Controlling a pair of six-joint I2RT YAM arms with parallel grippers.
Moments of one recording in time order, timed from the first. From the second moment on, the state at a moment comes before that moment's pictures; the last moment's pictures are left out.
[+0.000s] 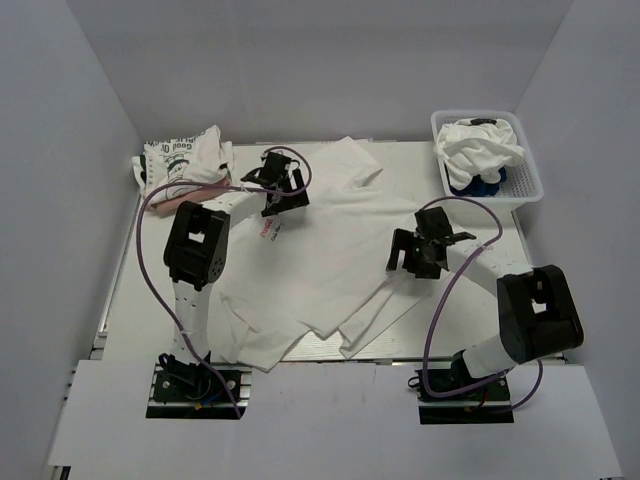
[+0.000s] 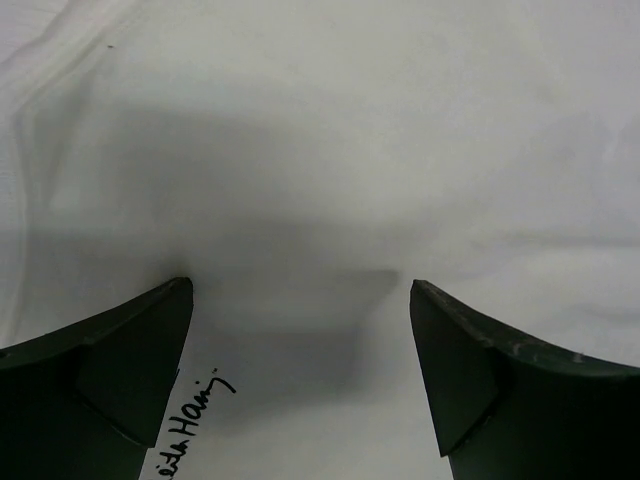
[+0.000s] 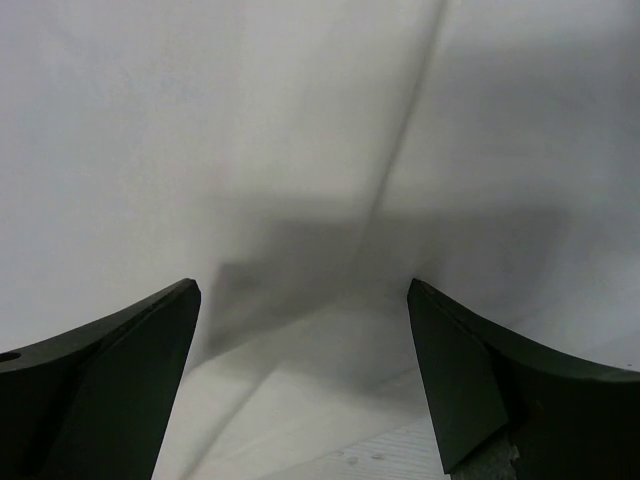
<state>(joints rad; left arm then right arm) -0.39 2.15 1.58 -0.33 -0.10 -0.55 0.31 1.47 0.77 -0.37 -0.08 0.43</state>
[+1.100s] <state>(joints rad) -0.19 1.86 1.35 -0.34 -0.03 -0.47 0.27 1.82 1.33 -0.51 0.10 0.25</state>
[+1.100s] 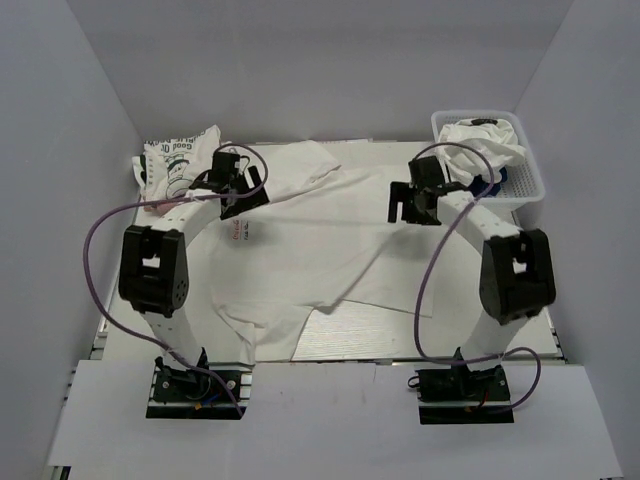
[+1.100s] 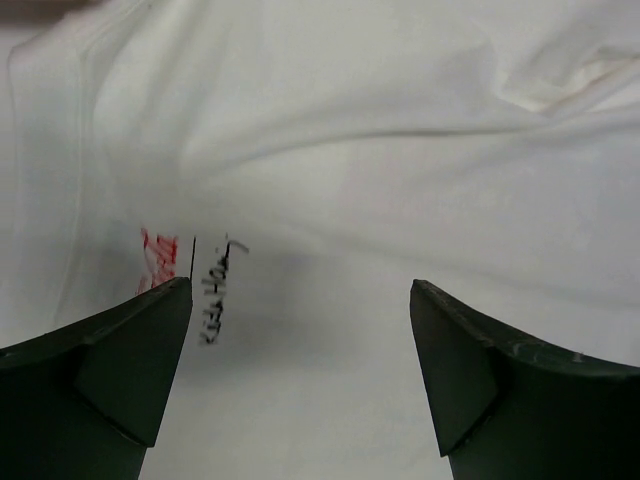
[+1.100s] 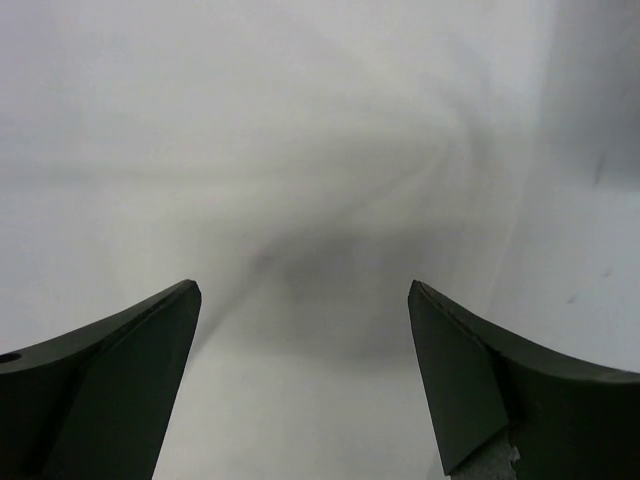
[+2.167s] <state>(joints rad) -0.21 1.99 1.34 -0.28 0.09 -0.50 0.15 1.72 1.01 -0.38 0.09 0.40</state>
